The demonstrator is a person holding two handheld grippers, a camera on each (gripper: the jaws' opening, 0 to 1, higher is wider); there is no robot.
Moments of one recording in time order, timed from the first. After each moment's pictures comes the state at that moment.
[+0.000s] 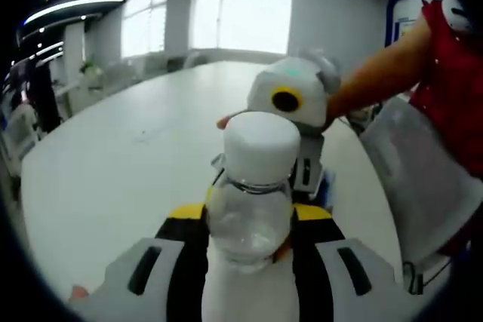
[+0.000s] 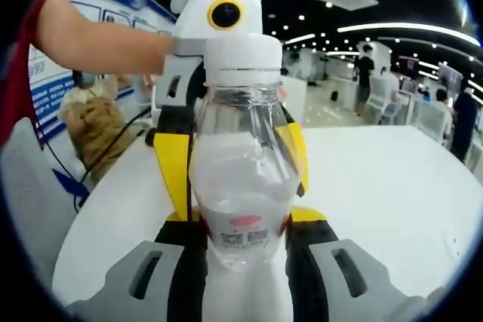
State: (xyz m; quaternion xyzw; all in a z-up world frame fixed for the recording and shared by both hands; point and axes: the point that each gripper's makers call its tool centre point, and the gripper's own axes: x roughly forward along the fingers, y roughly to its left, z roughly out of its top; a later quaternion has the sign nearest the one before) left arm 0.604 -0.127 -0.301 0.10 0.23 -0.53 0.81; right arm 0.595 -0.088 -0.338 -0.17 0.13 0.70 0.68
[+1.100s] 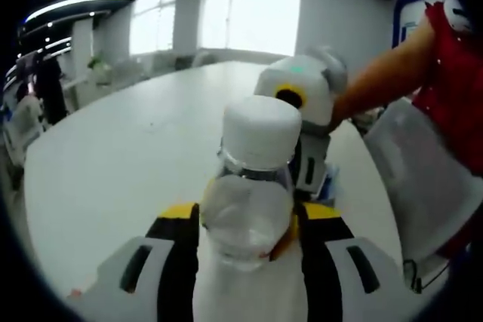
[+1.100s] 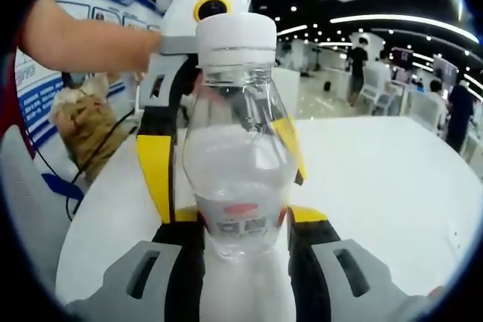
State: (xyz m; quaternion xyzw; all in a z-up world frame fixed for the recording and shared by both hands) left arm 0.603 -0.113 -0.310 0.08 0.24 -0.51 0.82; right arm 0.598 -0.079 -0.347 -0.18 0.16 0.68 0.69
